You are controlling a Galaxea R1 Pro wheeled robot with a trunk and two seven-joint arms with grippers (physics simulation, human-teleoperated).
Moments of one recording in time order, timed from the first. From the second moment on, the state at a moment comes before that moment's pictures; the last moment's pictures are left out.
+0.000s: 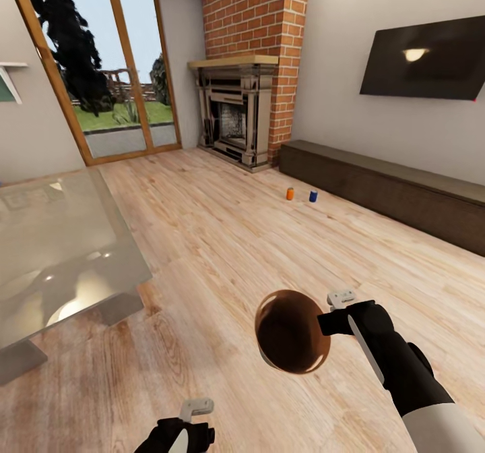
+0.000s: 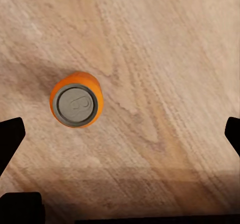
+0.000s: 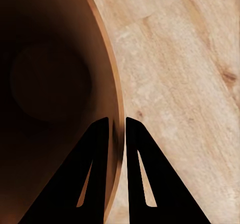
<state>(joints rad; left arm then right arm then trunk) -0.34 -0.11 -0.25 -0.62 0.38 0.48 0.21 -0.55 -0.16 0.15 -1.26 0.03 1.05 0.20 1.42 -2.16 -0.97</state>
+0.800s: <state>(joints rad) -0.40 -0.06 -0.25 -0.59 0.38 0.48 0.21 -0.55 -0.16 0.15 -1.26 0.03 1.05 0.20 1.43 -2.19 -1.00</state>
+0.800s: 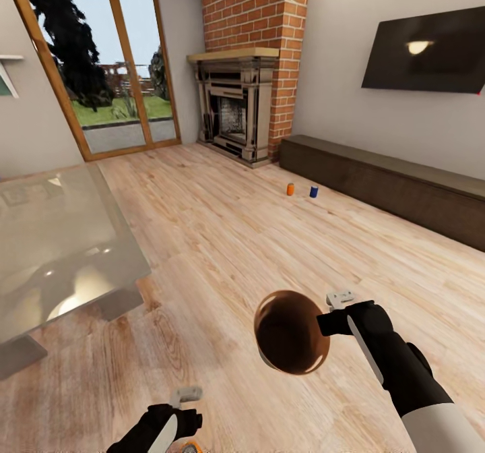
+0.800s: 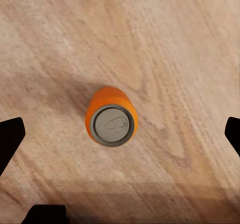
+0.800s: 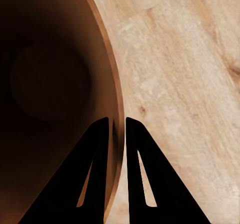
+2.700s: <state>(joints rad) -0.40 -0.05 -0.22 -0.55 0.38 0.42 0.21 -0.55 -0.16 0.15 -1.26 0.03 1.05 0.20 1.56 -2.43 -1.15</state>
